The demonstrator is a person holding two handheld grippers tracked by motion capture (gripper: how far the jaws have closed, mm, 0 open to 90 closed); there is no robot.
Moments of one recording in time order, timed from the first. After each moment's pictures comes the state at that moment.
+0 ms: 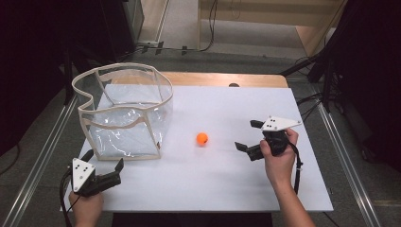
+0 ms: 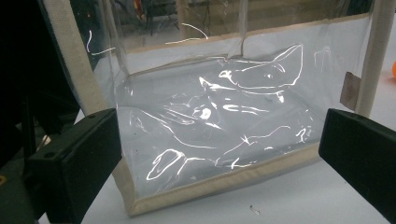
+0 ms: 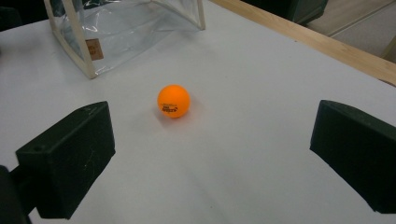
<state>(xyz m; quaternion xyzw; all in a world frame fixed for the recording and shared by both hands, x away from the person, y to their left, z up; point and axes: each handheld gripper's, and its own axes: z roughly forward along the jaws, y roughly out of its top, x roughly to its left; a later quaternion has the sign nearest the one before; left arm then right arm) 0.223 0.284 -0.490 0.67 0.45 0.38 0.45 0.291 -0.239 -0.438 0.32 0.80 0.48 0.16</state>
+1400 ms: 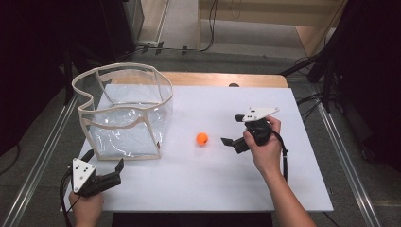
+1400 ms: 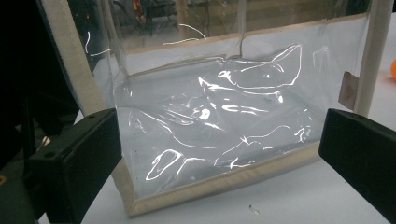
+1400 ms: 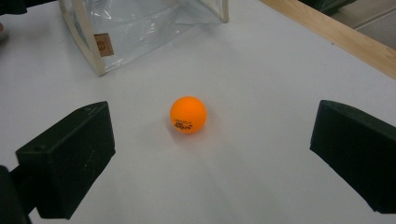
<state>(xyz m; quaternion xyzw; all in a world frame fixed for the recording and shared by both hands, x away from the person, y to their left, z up) 0.222 0.284 -0.490 0.67 0.45 0.38 0.45 0.321 -0.202 -0.428 0.29 0.84 0.45 0.13</state>
